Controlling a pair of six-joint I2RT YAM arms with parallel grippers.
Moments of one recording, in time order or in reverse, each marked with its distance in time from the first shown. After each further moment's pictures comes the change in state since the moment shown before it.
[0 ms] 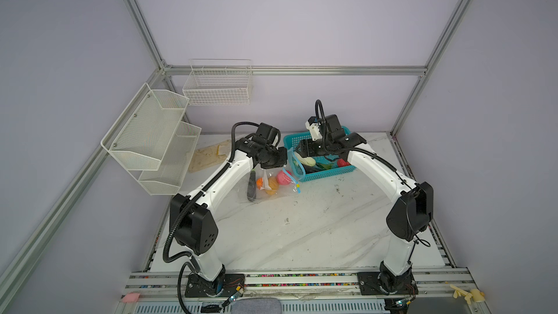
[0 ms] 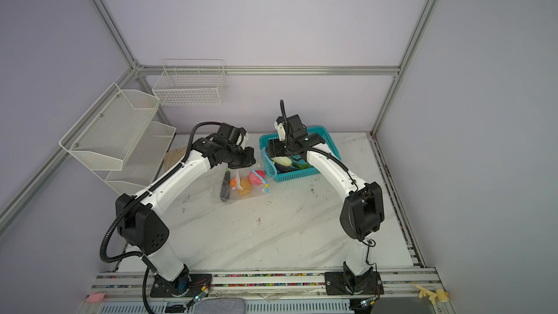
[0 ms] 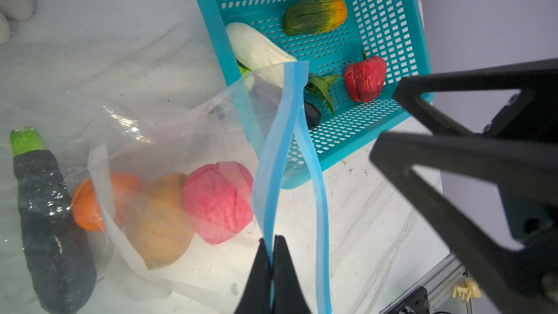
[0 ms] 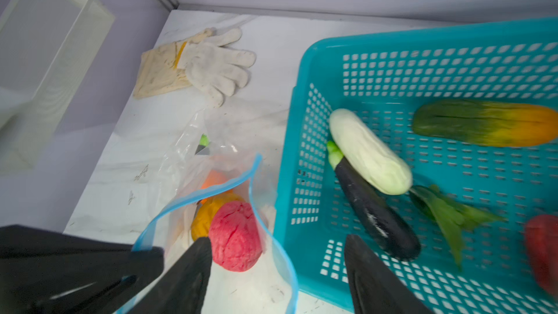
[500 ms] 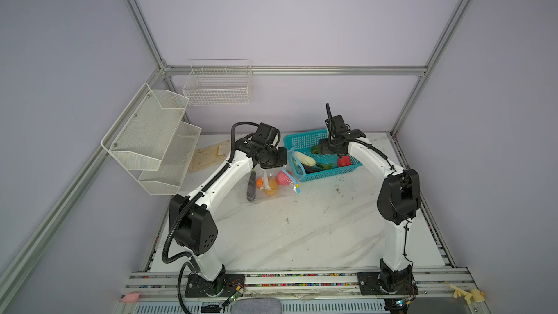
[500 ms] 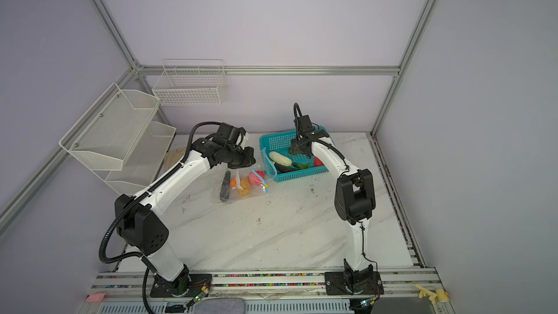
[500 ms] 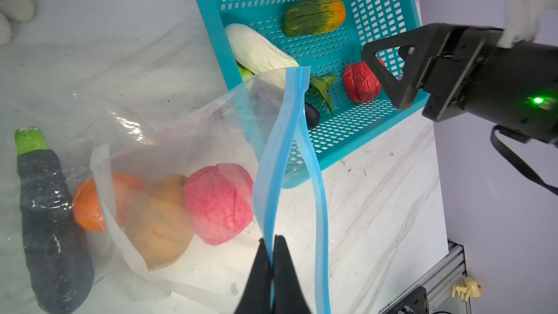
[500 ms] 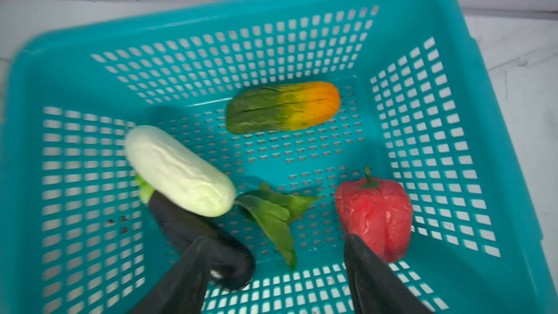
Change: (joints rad) left arm 0.000 -0.006 -0.002 0.000 0.000 0.000; right arm -0.151 0.216 0.067 -0.085 0.358 -0.055
